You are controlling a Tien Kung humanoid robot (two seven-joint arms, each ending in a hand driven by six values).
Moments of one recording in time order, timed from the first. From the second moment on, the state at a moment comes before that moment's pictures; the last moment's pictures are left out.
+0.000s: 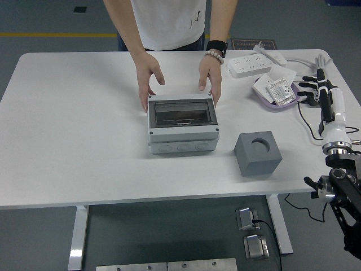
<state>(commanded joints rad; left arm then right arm) 0.00 0.23 -0.68 -0.18 1.10 0.02 0.09 0.15 -0.29 1.30 1.31 -1.00 -0.38 0.33</state>
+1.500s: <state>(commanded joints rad) 0.02 0.26 -0.70 -0.18 1.10 0.03 0.09 0.15 -0.31 1.31 1.41 -0.76 -0.30 0.38</state>
